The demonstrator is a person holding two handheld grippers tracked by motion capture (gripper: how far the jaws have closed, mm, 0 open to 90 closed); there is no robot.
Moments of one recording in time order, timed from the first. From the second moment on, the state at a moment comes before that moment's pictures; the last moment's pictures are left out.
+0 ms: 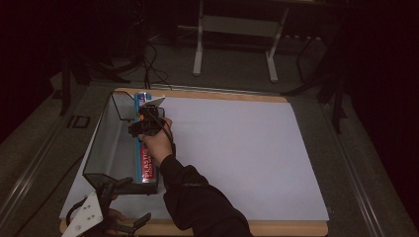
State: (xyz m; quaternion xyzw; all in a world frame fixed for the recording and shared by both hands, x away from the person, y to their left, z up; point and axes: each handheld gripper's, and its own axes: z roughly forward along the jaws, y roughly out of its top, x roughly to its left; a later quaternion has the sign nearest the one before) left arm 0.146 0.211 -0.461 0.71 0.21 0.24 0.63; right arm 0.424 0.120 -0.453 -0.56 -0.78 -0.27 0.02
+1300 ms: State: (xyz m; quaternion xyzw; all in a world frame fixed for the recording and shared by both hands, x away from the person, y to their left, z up) left arm 0.149 0.205 -0.464 0.71 0.22 0.24 0.62; right arm 0.387 0.016 -0.402 -0.38 -0.84 -0.38 -0.06
